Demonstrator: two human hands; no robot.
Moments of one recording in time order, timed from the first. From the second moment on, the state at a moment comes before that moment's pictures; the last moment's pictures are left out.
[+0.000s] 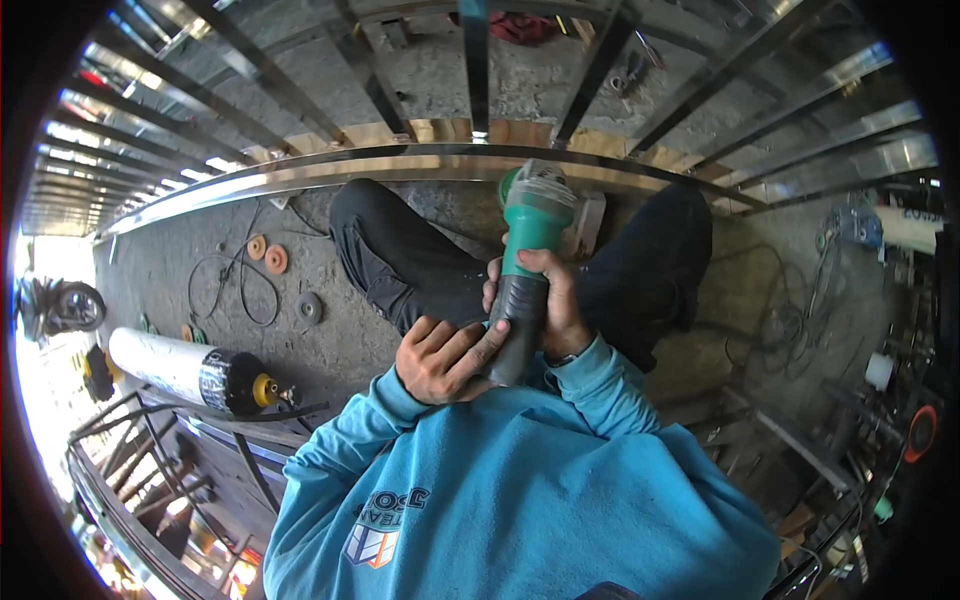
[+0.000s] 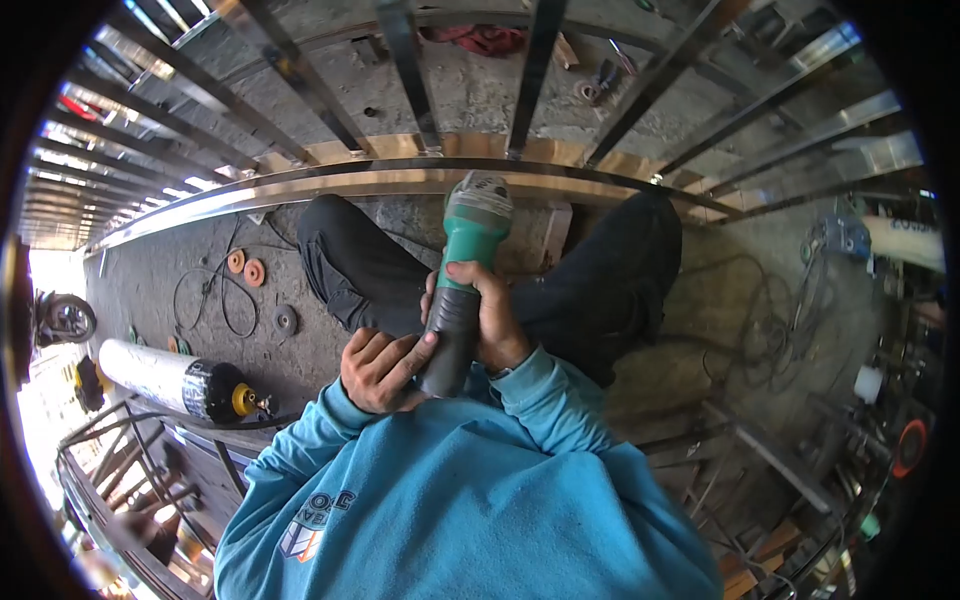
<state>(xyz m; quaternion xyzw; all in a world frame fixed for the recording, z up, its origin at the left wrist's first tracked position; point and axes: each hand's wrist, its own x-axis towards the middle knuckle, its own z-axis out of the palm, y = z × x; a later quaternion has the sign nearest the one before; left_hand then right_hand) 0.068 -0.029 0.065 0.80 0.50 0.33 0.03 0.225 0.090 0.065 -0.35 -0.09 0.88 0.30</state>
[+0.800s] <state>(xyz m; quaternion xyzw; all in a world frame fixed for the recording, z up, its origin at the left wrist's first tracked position) 0.135 0.013 0.126 0.78 0.59 0.17 0.01 0.254 0.122 0.027 -0.18 0.13 0.95 0.21</state>
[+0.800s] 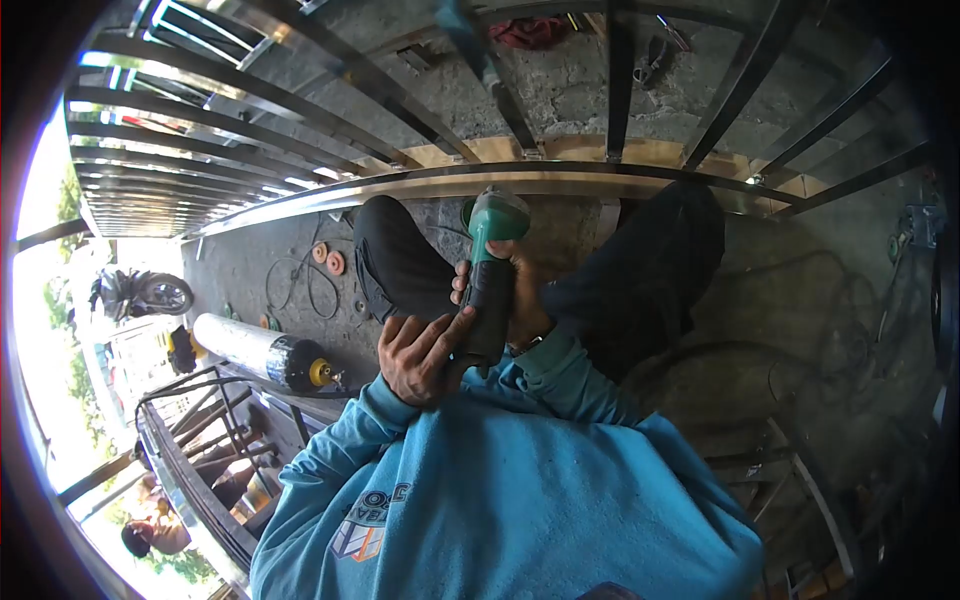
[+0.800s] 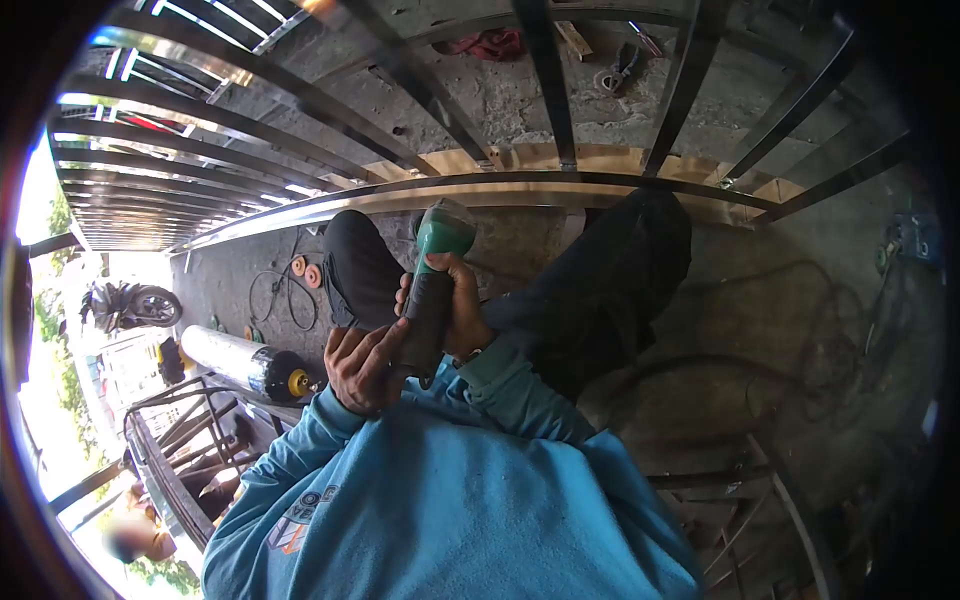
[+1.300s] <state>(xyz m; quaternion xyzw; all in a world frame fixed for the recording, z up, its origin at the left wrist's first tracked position) 0.137 0.005 0.101 0.67 0.59 0.38 0.24 0.266 0.127 0.046 -0.21 0.03 0.96 0.16</state>
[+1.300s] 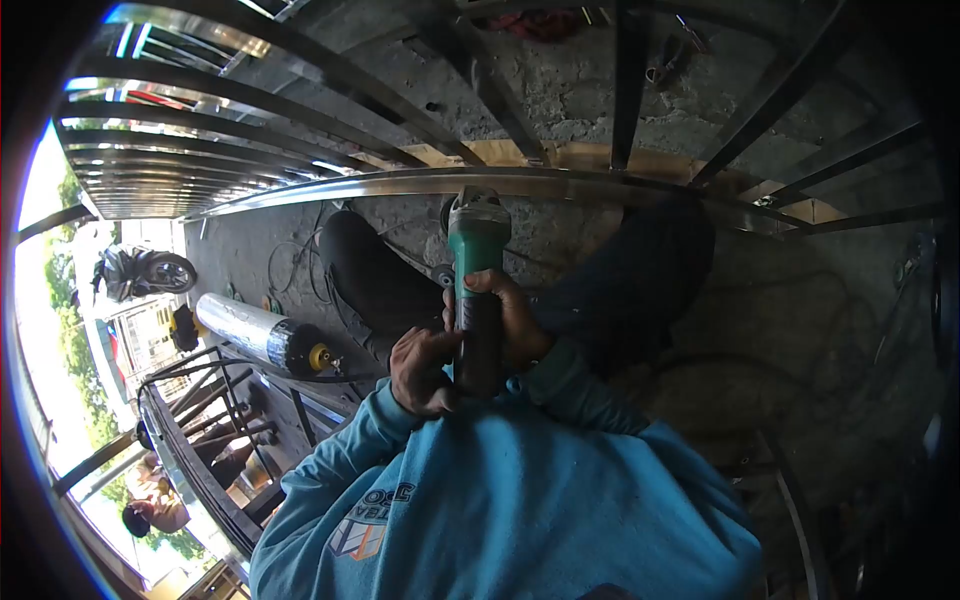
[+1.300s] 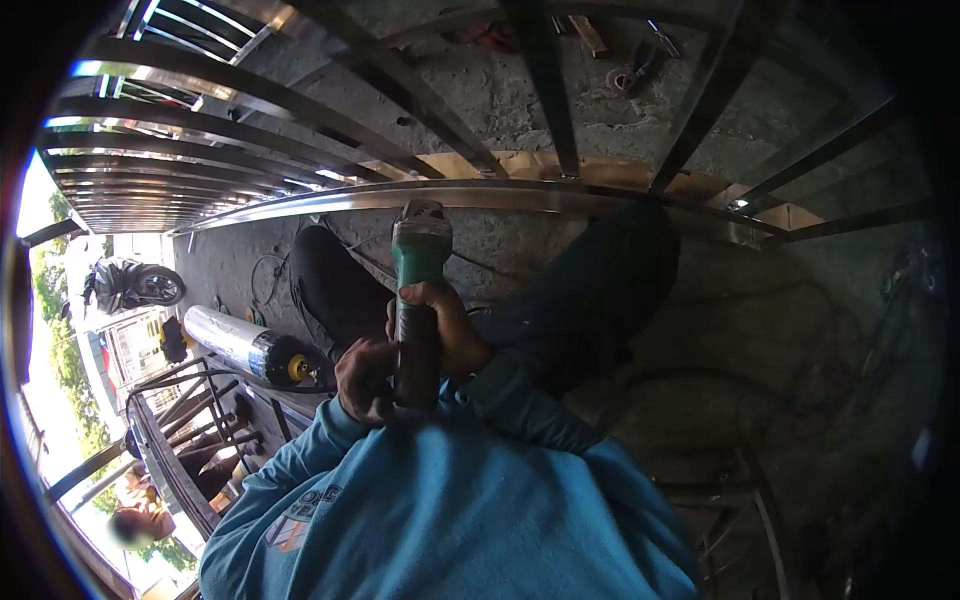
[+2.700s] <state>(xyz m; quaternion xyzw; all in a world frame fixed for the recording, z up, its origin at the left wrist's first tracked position) 0.057 0.019 0.006 0.03 0.55 0.54 0.63 0.178 0.103 0.061 -0.45 -0.78 0.44 -0.07</state>
